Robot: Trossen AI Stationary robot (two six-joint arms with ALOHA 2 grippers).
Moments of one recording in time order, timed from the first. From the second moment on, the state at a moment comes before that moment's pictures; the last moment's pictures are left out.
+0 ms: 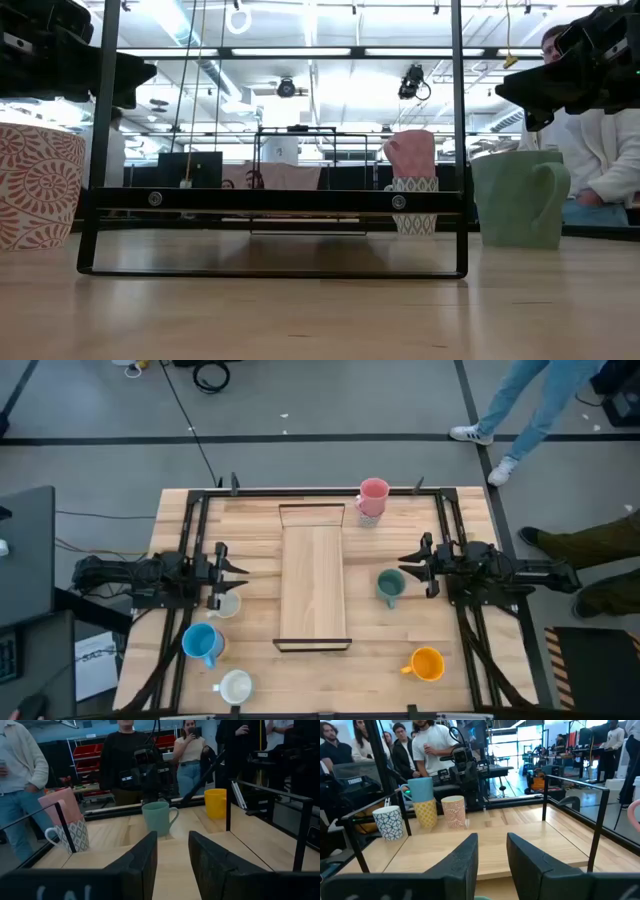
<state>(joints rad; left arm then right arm) -0.08 0.02 0.01 0.08 -0.05 0.12 -0.07 0.01 0.01 0.05 -0.02 0.09</state>
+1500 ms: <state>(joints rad) -0.08 0.02 0.01 0.08 -0.05 0.12 -0.07 0.01 0.01 0.07 0.00 0.08</state>
